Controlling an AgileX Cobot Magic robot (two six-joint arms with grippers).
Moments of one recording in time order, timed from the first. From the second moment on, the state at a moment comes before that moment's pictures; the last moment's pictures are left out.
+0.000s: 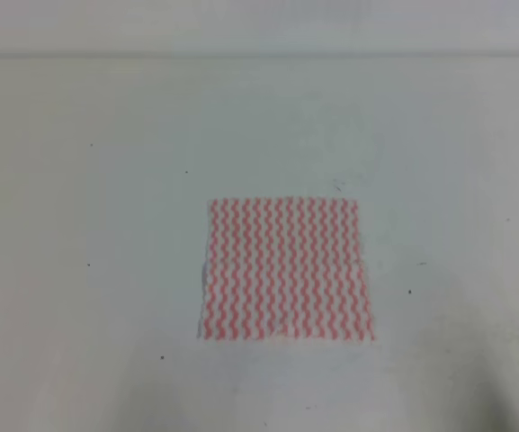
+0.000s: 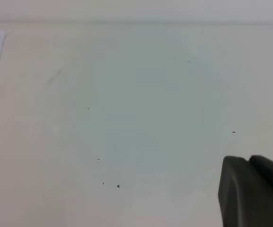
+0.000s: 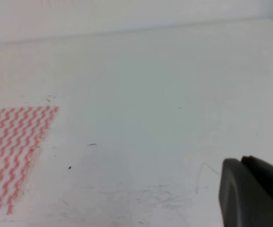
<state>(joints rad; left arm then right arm) -0.04 -0.02 0.02 0.21 0.30 -0.17 0.05 0.01 0.02 0.03 0.28 0.13</state>
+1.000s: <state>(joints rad) -0.04 -0.03 0.02 0.10 -0.06 -0.41 0.05 0.01 0.01 0.03 0.28 0.13</state>
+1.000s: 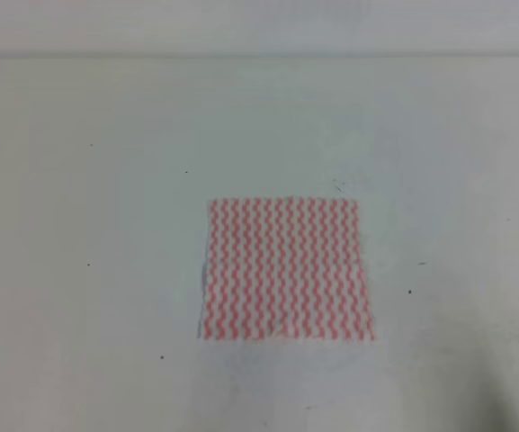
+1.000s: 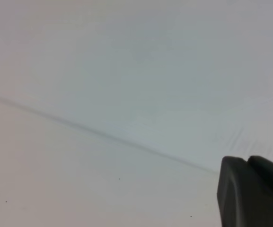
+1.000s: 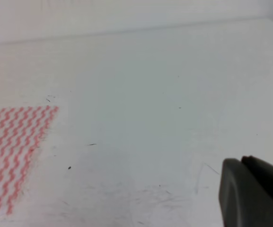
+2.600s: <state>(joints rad) -0.04 0.05 -0.02 0.11 -0.06 -0.53 0.05 0.03 -0.04 0.54 0.04 0.13</state>
